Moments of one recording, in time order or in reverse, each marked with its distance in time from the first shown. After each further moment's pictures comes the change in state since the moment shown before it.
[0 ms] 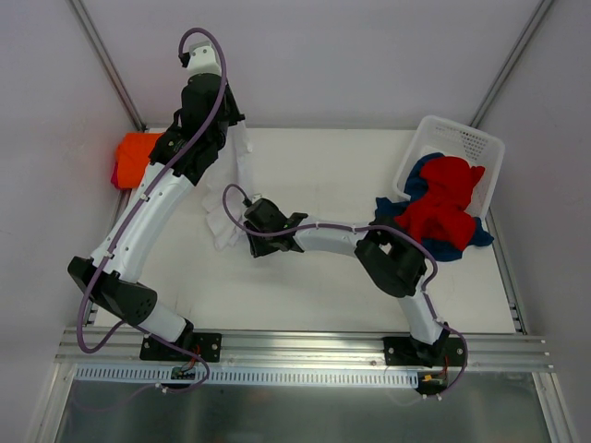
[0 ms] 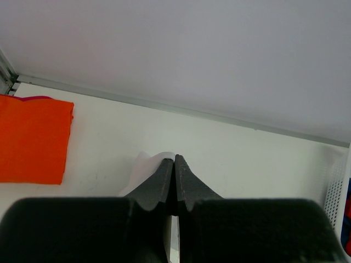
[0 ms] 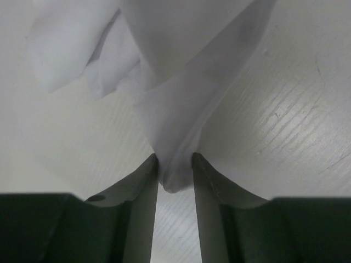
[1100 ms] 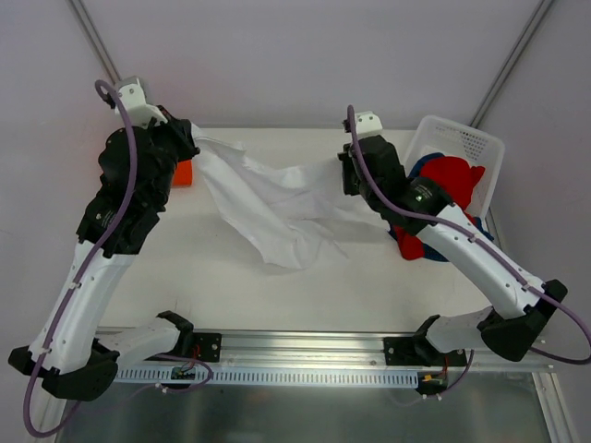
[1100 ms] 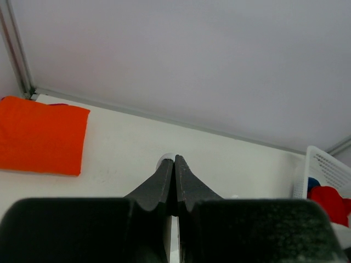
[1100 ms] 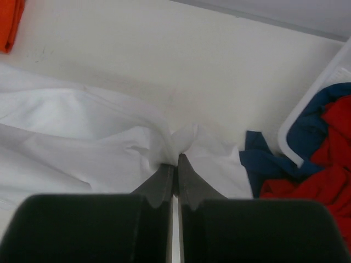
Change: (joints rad) left arm 0.000 -0.451 -0.258 -0.014 0.003 0.001; right arm -0.220 -0.771 0.006 -0.397 0.421 -0.296
